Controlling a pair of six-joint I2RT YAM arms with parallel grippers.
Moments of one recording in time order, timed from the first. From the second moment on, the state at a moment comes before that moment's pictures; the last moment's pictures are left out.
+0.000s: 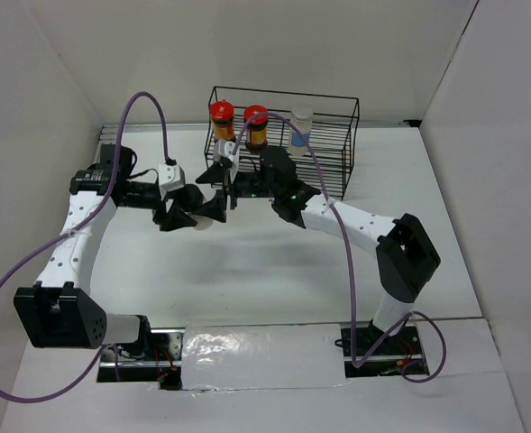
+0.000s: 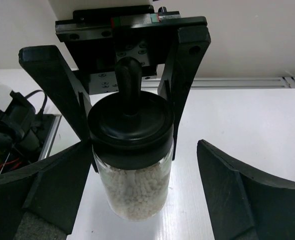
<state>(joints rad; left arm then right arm) 0.02 1.33 1.29 -1.09 1.08 1.09 0.79 1.71 1.31 0.44 -0.74 -0.03</state>
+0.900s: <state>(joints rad) 0.01 1.36 1.34 -1.06 1.07 1.01 0.79 1.78 1.40 0.39 -0.81 -0.03</state>
